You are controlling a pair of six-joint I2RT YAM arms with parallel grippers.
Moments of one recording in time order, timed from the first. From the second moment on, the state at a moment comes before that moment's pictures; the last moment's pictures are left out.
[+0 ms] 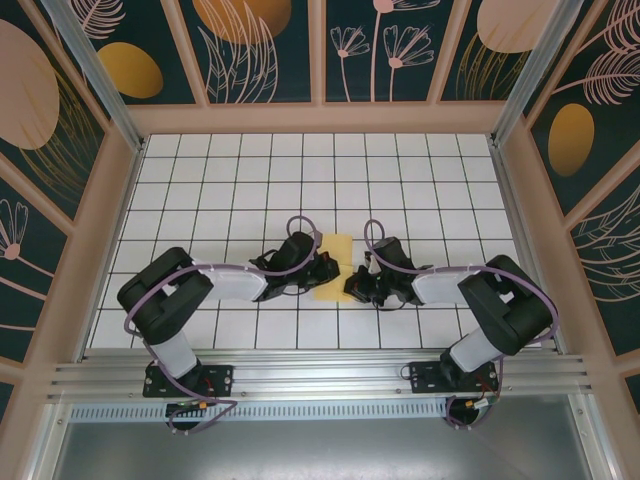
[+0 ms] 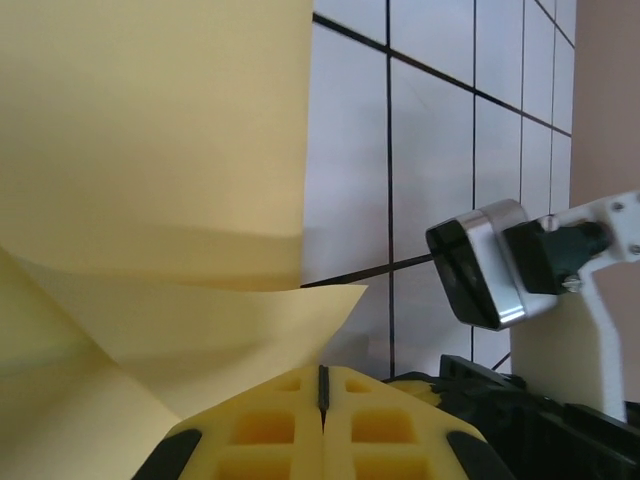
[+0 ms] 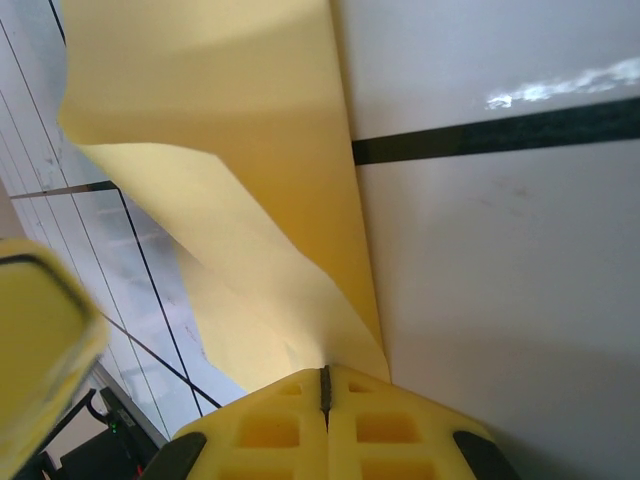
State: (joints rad) left arm -0.85 1.74 0.74 0.32 0.23 -1.10; right arm 0.62 1.54 0.47 0.15 -0.51 1.02
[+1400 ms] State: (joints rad) left arm -0.82 1.81 0.73 0.33 0.10 -1.08; right arm 0.64 1.55 0.49 0.12 -0.47 0.98
